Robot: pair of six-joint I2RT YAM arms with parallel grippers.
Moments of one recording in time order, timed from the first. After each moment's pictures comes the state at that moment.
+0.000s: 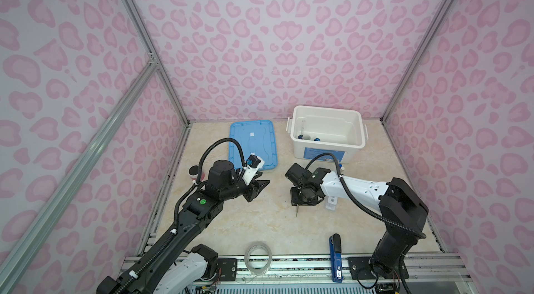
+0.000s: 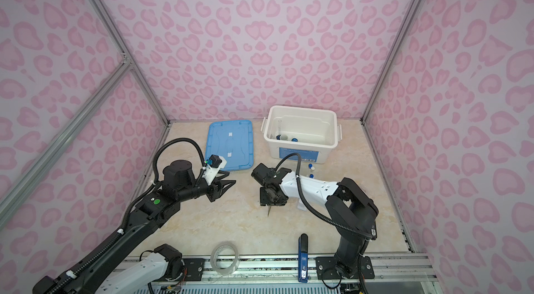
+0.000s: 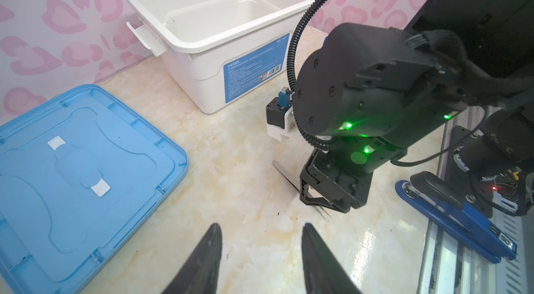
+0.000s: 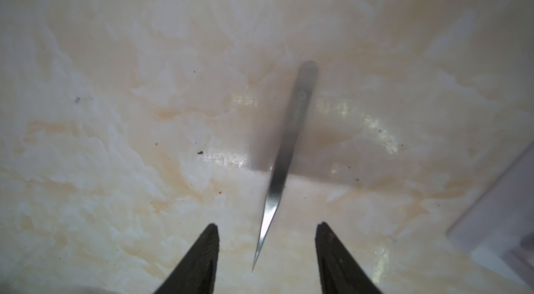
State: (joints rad) left arm -0.48 0.91 0.74 -0.32 0.43 0.14; right arm 0.86 1.75 1.16 -0.75 0.01 0.82
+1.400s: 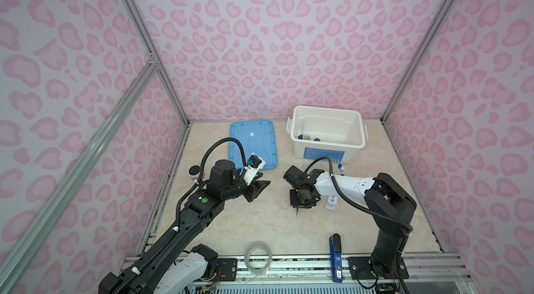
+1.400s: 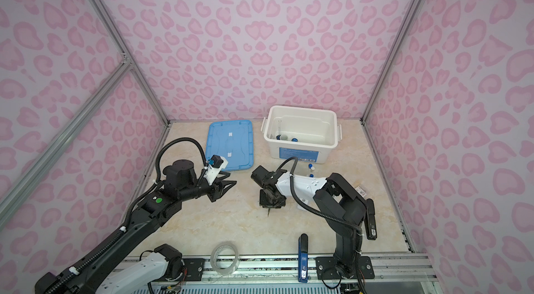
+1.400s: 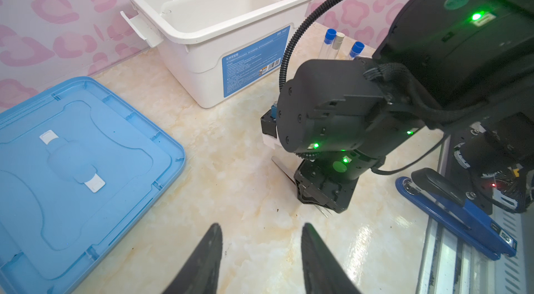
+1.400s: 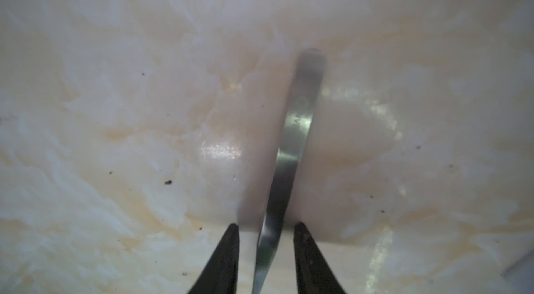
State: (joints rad) left arm -0.48 0.93 0.73 -0.32 0.43 0.14; right arm 0.84 1.85 1.16 -0.72 -0.01 0.85
